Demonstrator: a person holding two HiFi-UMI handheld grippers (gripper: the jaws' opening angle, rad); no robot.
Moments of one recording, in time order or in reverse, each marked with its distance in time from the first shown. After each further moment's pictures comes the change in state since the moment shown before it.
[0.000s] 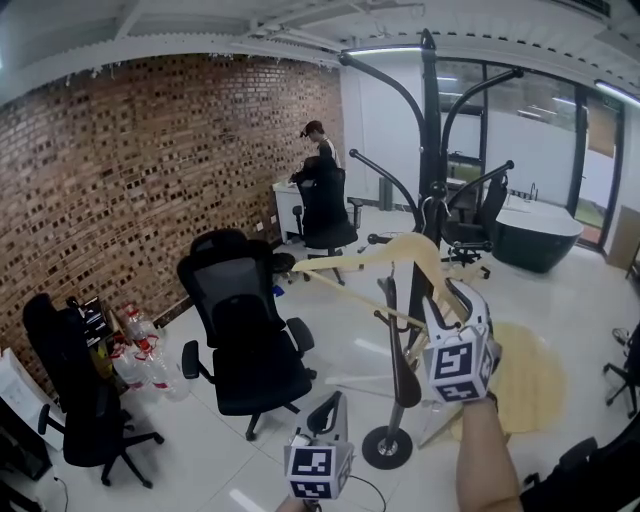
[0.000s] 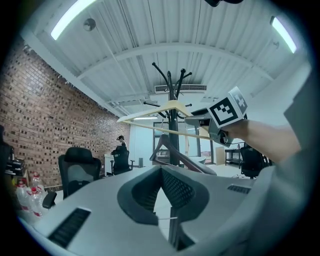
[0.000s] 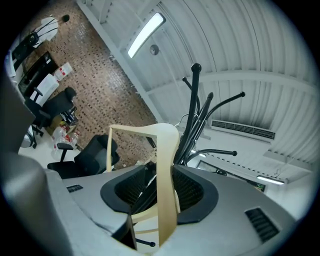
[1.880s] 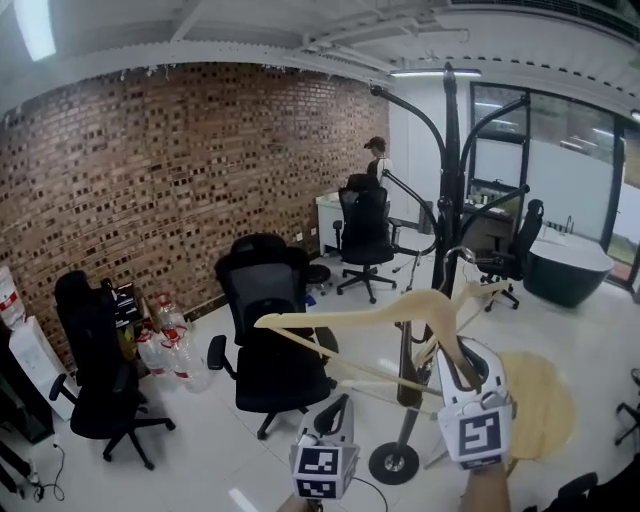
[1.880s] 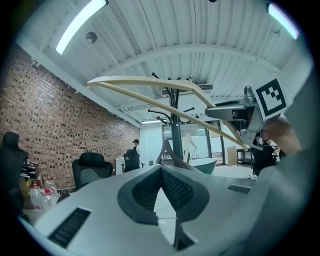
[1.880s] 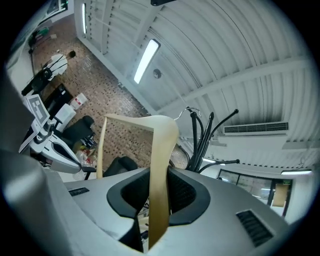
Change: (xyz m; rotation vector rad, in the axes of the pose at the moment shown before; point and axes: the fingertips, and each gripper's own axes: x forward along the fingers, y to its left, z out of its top) left arm -0.071 -0.010 0.034 0.009 -0.031 0.137; right arm -0.141 0.030 0.081 0.071 -0.166 0.218
